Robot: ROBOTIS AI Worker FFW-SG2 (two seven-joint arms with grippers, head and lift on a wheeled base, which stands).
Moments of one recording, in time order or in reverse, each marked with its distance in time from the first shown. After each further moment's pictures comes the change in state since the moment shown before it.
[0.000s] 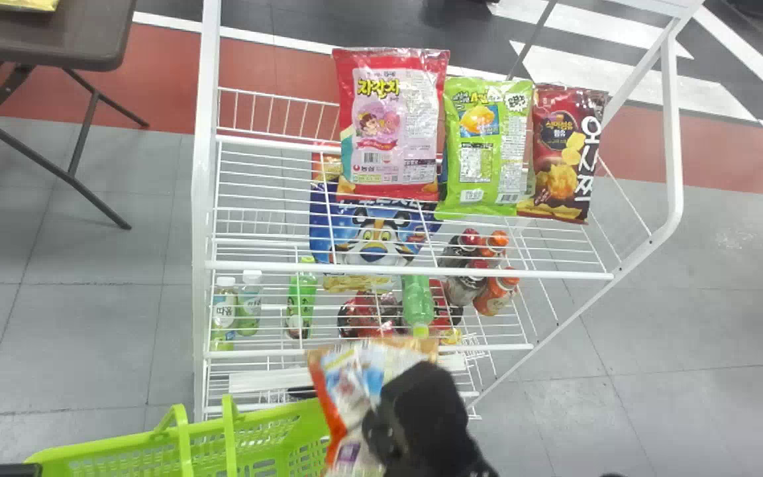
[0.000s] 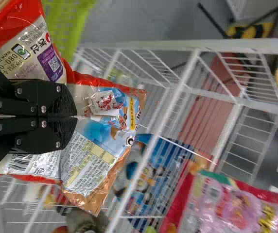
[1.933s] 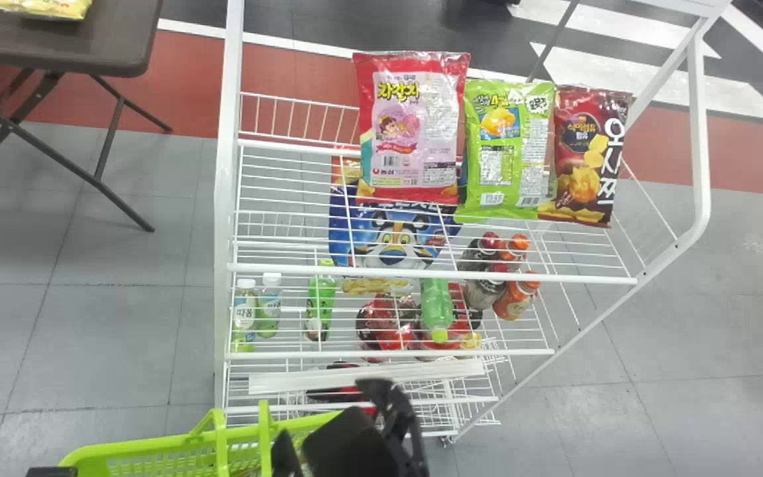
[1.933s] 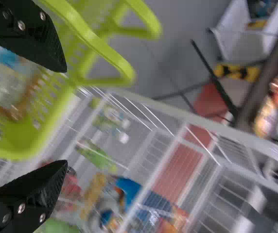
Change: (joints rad) left arm 0.021 -0.005 -0.012 -0.024 -0.001 -0.003 -0.008; right arm -0.049 -0.018 0.251 0.177 0.201 -0.481 -0.121
